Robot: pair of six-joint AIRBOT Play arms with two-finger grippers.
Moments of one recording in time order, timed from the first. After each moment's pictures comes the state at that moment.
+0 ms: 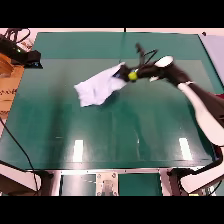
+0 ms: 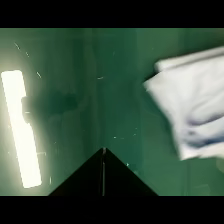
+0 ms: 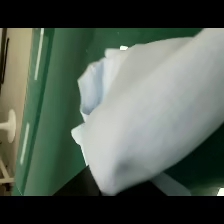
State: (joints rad) left arm 0.17 -1.74 2.01 1.25 -1.51 -1.36; right arm 0.20 -1.69 1.53 -0.51 0.99 1.28
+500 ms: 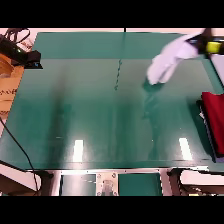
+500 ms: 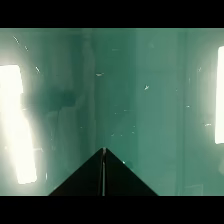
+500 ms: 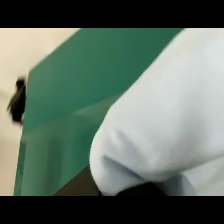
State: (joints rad) left arm 0.17 -1.74 2.00 1.25 -1.52 -1.39; right arm -0.41 -1.45 1.62 -0.61 1.08 1.43
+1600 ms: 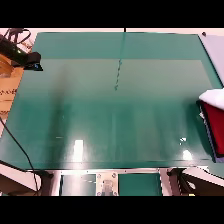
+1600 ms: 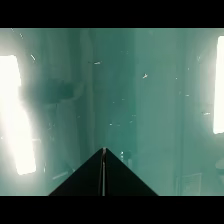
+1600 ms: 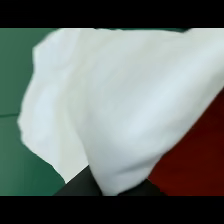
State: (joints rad) left arm 0.17 -1.74 2.00 1.25 -1.56 -1.39; right arm -1.17 -1.21 1.42 -1.30 1.40 1.73
